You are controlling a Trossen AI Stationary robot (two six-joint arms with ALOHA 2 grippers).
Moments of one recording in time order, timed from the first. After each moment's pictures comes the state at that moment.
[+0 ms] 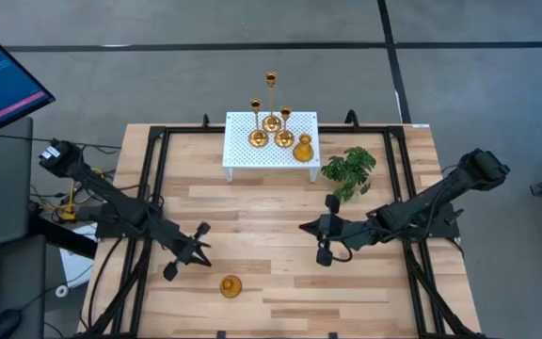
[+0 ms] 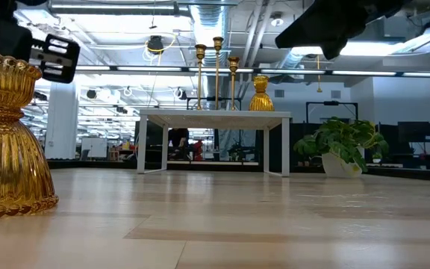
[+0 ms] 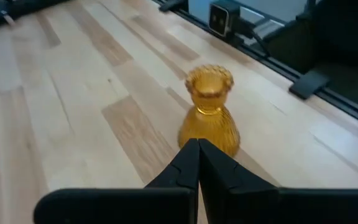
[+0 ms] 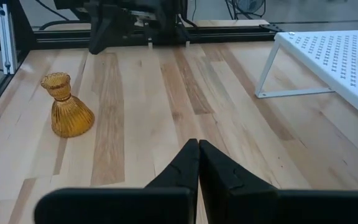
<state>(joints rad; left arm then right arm) -0.59 0.73 0.26 0.16 -0.03 0.18 0.46 1.34 0.73 0.11 0.61 0.26</state>
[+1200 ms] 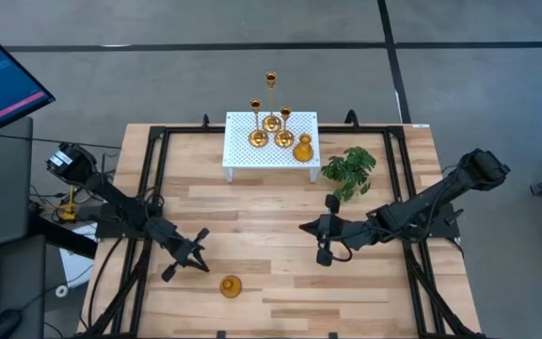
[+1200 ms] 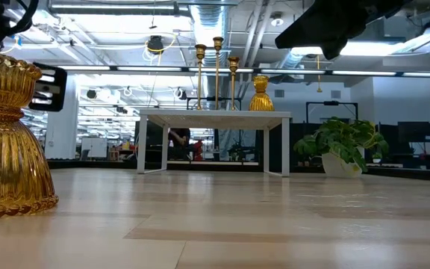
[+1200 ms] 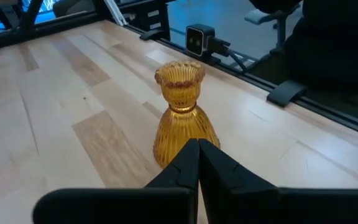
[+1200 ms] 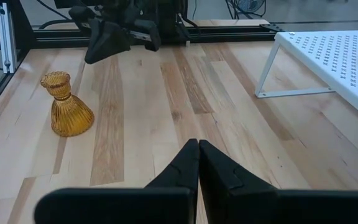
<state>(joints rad) -0.60 1.01 0.01 0.87 0.06 0.17 0.46 1.34 0.73 0.11 0.61 0.25</state>
